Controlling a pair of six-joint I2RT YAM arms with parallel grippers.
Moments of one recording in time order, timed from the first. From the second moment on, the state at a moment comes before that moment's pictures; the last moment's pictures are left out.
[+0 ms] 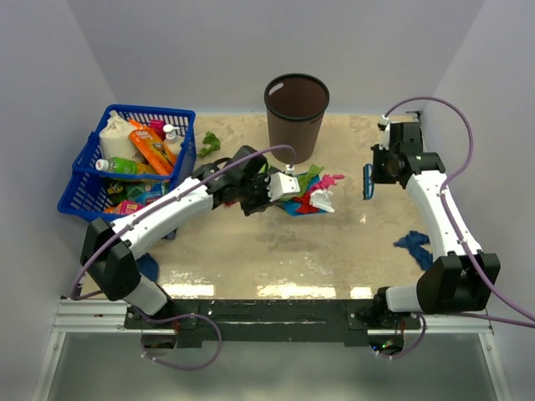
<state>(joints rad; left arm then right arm) -0.76 1.54 1.34 -0.74 0.21 0.55 0.05 1.37 1.29 -0.80 0.03 0.07</state>
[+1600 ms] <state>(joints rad) -0.62 1.72 1.77 -0.79 0.23 0.45 -0.04 1.33 1.09 -0.72 -0.11 0.18</state>
